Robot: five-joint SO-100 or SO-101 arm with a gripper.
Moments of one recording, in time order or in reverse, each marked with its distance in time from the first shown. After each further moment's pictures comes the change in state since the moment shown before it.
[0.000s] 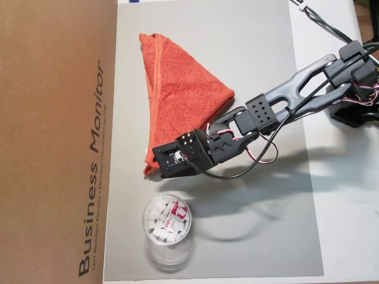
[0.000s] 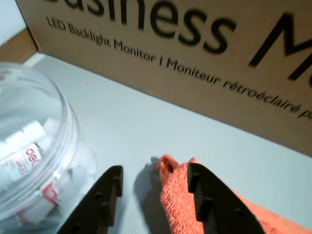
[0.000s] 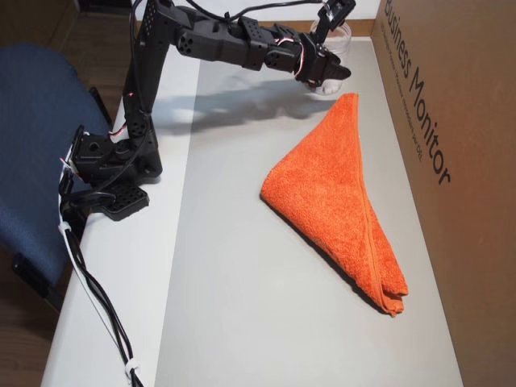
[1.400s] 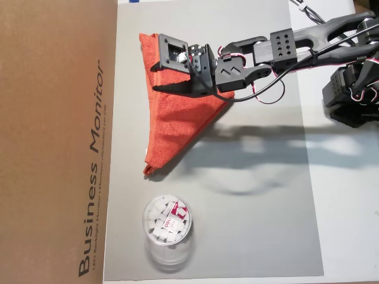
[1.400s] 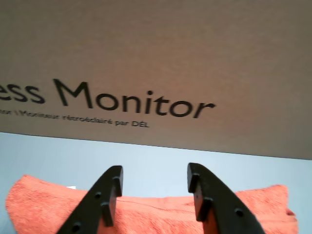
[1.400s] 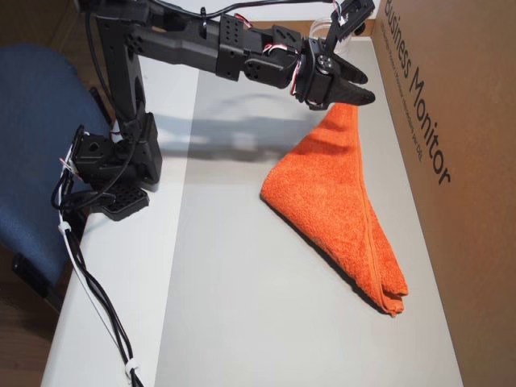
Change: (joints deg) arm 20.8 26.3 18.4 0.1 0.0
